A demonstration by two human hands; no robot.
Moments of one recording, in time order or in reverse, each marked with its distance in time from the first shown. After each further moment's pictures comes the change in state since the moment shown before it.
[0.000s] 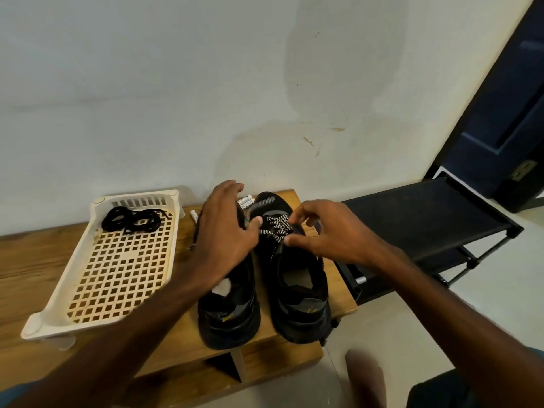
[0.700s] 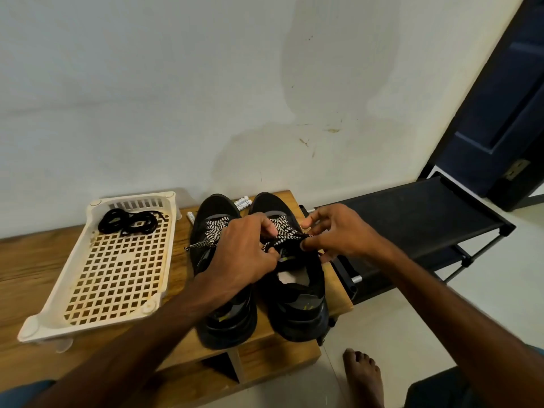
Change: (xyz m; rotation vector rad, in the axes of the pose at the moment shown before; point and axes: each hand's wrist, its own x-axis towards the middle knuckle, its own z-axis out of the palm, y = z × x) left_hand -0.018 0.020 0.016 0.048 -0.227 0.021; right_hand -0.004 0.020 -0.007 0.375 -0.077 0.273
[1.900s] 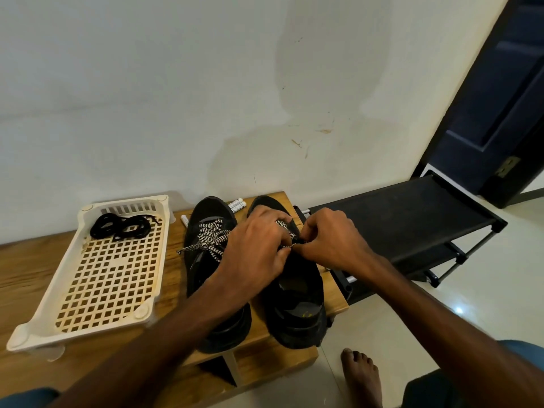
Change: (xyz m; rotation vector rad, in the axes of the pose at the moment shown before) left_hand 0.002 0.014 0.012 0.307 0.076 0.442; right_hand -0.008 -0.005 0.018 -0.410 0.209 -0.056
